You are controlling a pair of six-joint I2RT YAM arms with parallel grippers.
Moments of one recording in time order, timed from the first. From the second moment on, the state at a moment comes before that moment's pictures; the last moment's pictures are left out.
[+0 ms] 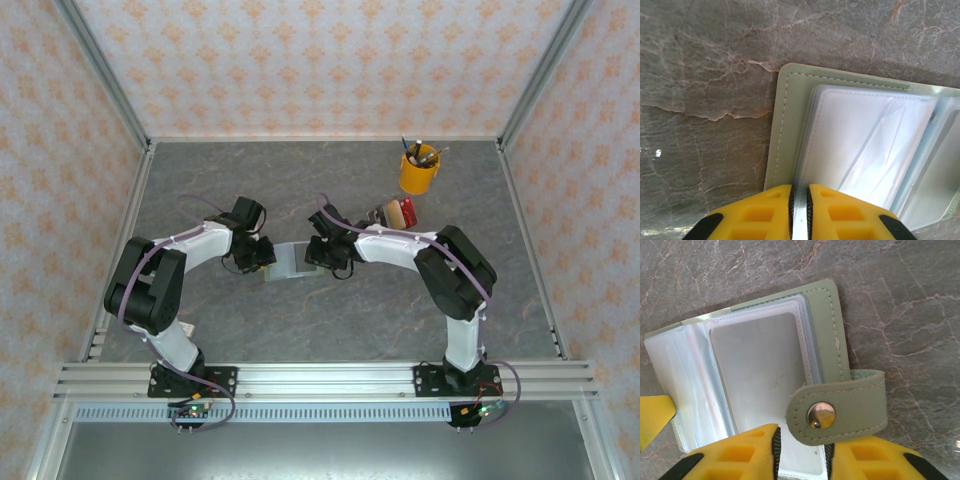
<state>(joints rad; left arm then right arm) -0.28 1.69 0.94 -0.54 0.24 -0.70 0.77 1.91 1.21 -0.36 -0.13 0.90</state>
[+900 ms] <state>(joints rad) -0.27 1.69 0.94 -0.54 0.24 -0.70 0.76 1.97 1.26 -0.34 -0.23 0.89</state>
